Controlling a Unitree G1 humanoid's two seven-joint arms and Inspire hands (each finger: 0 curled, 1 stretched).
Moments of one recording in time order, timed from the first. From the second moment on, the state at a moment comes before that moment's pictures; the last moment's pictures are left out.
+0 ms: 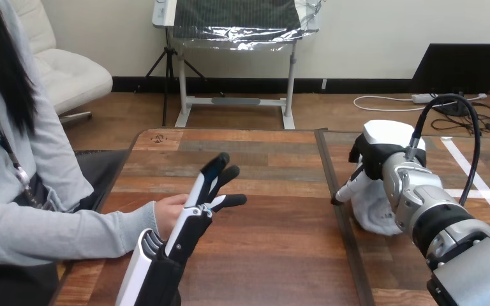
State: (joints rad) left arm 0.20 0.11 -0.10 0.45 0.24 -1.45 0.00; right arm -0.98 -0.27 0.49 1.38 -0.72 0.12 -0.06
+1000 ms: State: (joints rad) left arm 0.20 0.12 -0.10 0.44 0.23 -1.45 -0.01; right arm -0.98 -0.27 0.47 1.38 -0.69 0.02 -0.05
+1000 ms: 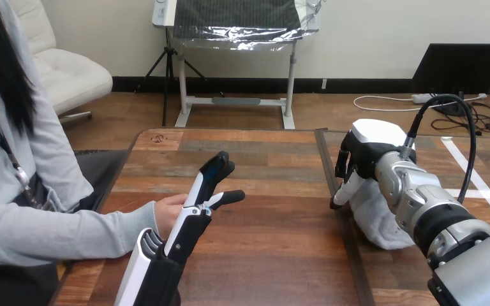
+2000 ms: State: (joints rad) left arm 0.19 0.14 -0.10 0.43 0.20 -1.44 -0.03; right arm -0.95 -0.28 0.43 1.38 -0.63 -0.08 -0.07
